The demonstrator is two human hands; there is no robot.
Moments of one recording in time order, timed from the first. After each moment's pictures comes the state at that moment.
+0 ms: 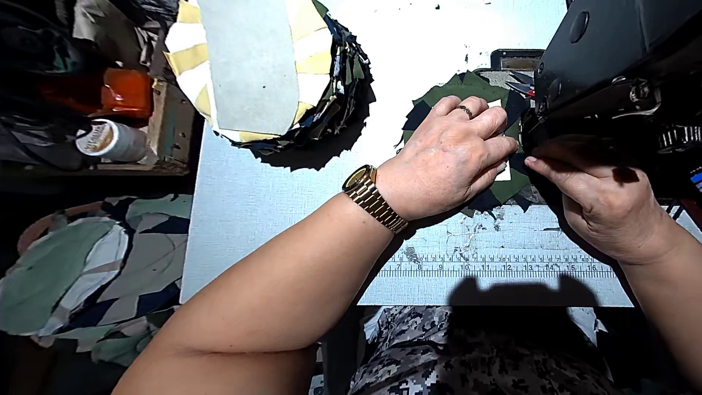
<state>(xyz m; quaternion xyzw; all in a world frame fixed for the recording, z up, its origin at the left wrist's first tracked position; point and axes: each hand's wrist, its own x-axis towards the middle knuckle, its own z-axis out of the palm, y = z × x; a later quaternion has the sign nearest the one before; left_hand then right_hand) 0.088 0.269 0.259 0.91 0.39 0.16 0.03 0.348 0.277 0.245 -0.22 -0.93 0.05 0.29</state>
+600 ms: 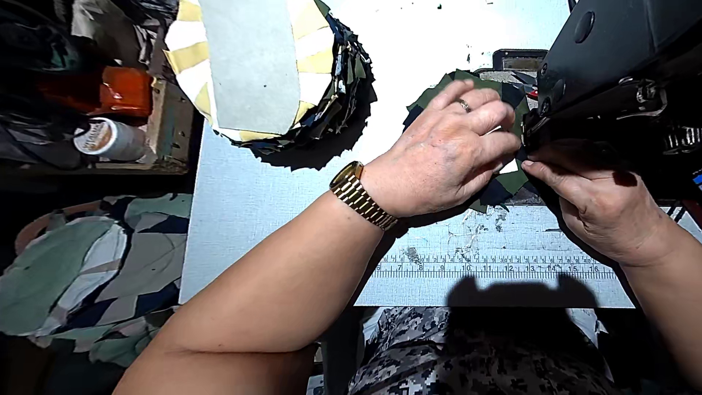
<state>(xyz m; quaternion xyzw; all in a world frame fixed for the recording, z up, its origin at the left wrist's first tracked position) 0.077 0.268 0.265 0.91 0.35 0.21 0.06 0.348 0.277 0.244 -0.23 -0.94 0.06 0.26</state>
